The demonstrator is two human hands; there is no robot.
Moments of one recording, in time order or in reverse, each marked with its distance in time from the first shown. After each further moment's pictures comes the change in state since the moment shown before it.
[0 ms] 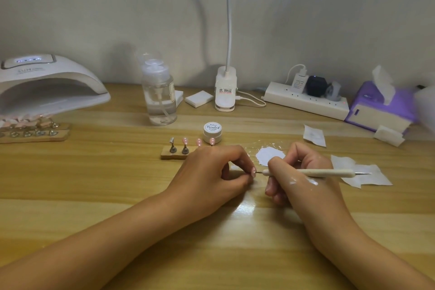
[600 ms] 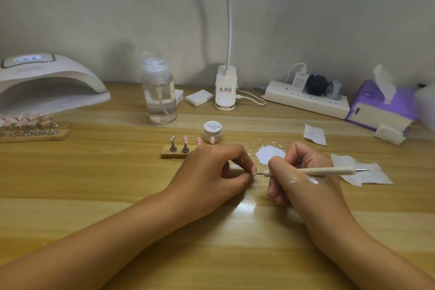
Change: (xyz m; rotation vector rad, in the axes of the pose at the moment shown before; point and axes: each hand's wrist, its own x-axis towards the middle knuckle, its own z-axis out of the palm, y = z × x) left_hand 0.000 0.001 0.000 0.016 0.008 0.008; right_hand -0.001 0.001 -0.002 0.025 0.009 -0.040
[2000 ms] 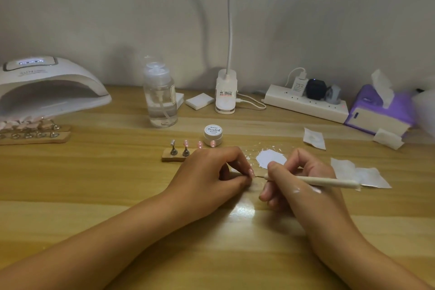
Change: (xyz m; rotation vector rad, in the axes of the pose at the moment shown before) left_hand 0.000 -0.004 -0.002 -0.086 -0.028 -0.064; right_hand -0.008 -0.008 0.000 0.033 0.004 0.088
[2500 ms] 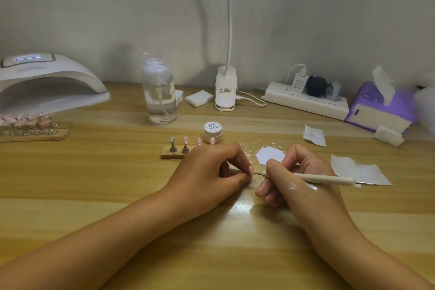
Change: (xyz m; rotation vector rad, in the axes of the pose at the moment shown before) left_hand 0.000 0.002 0.000 -0.003 -0.010 -0.021; right_hand 0.001 0.004 0.001 -0.030 -0.032 -0.016
